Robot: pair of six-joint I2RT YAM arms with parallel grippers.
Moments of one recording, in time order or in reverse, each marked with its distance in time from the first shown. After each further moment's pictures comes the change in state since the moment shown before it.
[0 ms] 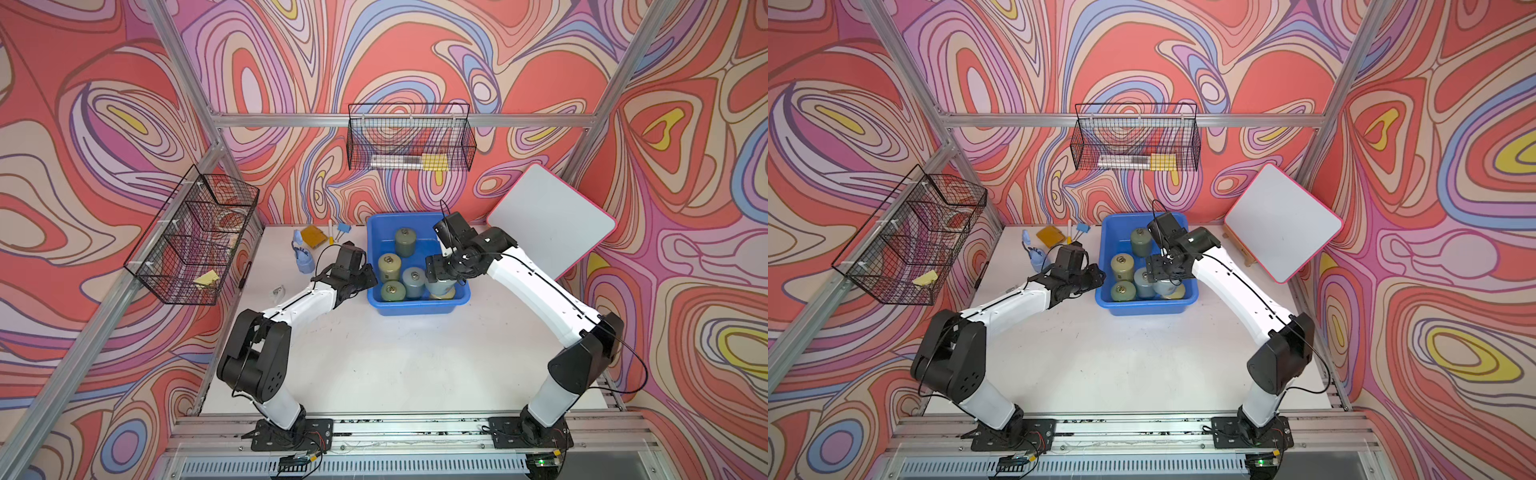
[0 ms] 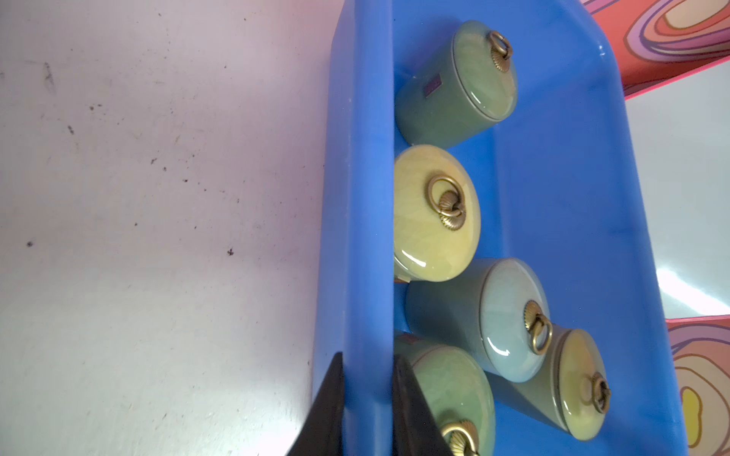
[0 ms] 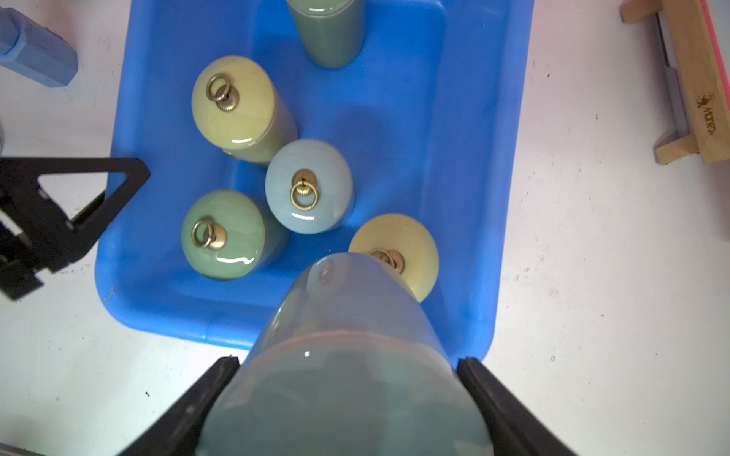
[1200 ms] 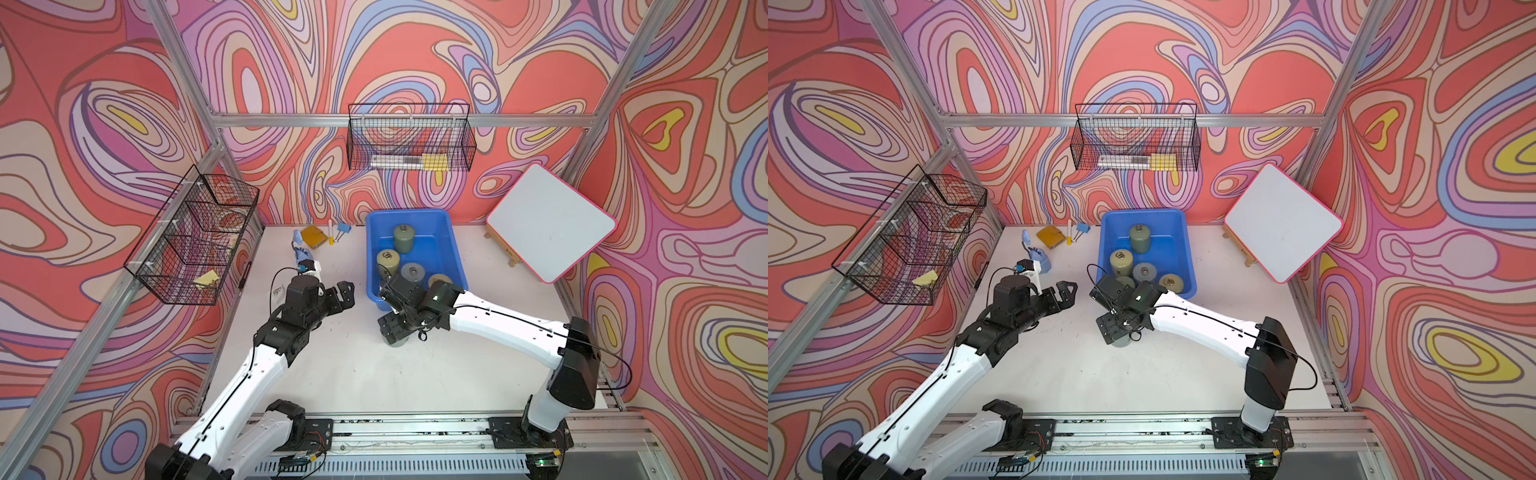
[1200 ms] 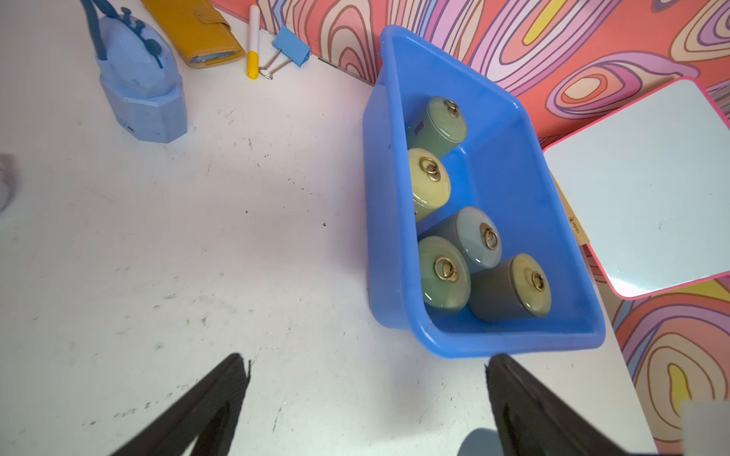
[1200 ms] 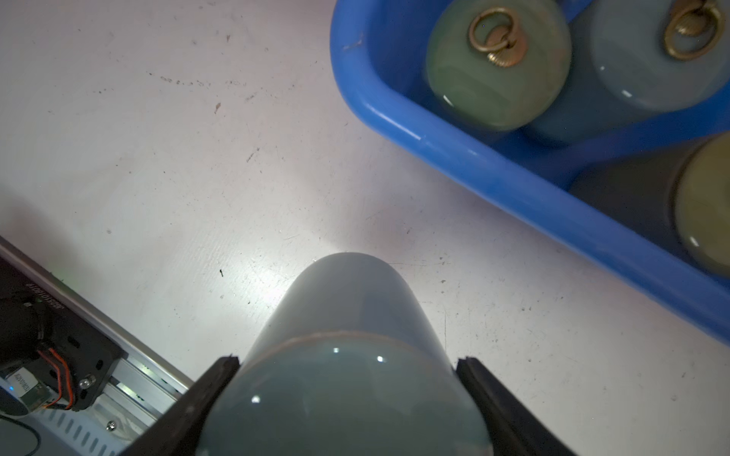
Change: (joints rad) left arm 0.065 -0.764 -0.364 -0.209 -0.089 0.120; right arm 0.421 0.030 -0.260 0.227 -0.011 0.047
